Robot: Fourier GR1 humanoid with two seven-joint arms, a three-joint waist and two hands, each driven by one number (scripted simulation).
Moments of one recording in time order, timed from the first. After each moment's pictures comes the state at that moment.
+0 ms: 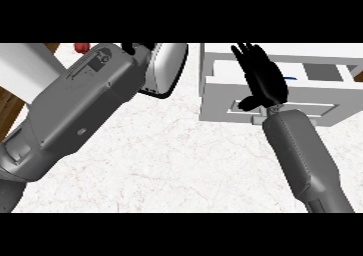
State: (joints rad) left arm -1.23 0.30 -0.58 -0.86 0.88 0.83 0.00; right arm -0.71 -0.13 0.00 -0.91 1.24 -0.28 -0.11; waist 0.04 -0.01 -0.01
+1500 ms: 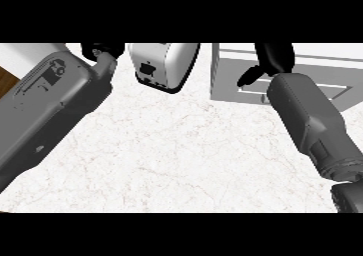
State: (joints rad) left arm -1.11 0.46 -0.56 -1.15 0.80 0.82 0.14; right arm -1.14 -0.22 -0.17 -0.22 1.31 -0.65 -0.10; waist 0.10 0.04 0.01
